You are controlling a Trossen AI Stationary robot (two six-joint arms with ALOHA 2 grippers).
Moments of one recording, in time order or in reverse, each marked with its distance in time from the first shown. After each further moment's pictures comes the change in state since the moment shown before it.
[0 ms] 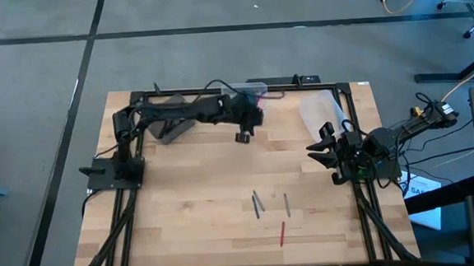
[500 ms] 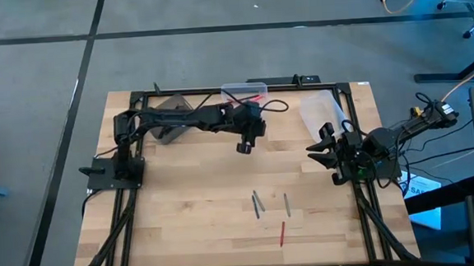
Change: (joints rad) left arm -0.081 0.000 -0.011 -0.011 0.019 -0.060; right arm 0.000 0.000 0.000 -0.003 -0.008 0.002
